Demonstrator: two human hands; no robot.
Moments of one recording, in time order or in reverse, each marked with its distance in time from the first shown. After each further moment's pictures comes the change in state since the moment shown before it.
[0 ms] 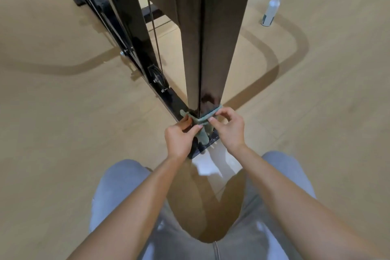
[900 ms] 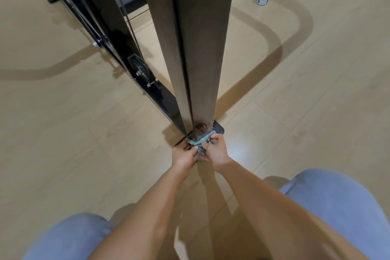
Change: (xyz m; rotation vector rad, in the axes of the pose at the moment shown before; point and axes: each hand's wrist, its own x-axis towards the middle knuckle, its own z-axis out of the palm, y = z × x) left_hand 0.031 -0.159 0.076 -0.297 -0.108 -0.618; right_hand -0.012 0.169 0.074 0.313 -0.048 0.713
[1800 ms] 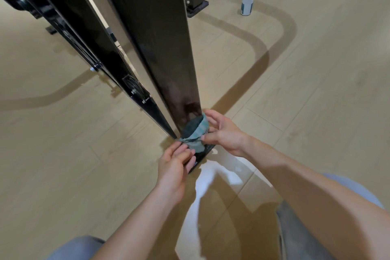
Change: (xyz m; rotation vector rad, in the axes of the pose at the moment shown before) left_hand -0.144 0.093 0.005 -0.306 -0.016 0.048; right_hand -0.035 -0.115 -0.052 -0.027 -0.551 -0.298
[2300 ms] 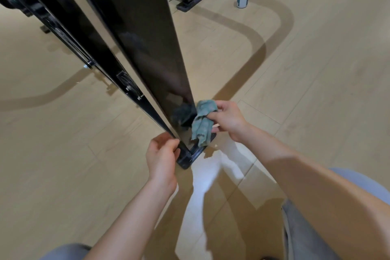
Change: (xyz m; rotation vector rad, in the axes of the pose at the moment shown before) left_hand -0.002 0.005 0.005 0.187 0.165 0.188; right_hand 0.002 -0.021 -0.013 -0.160 0.330 0.070
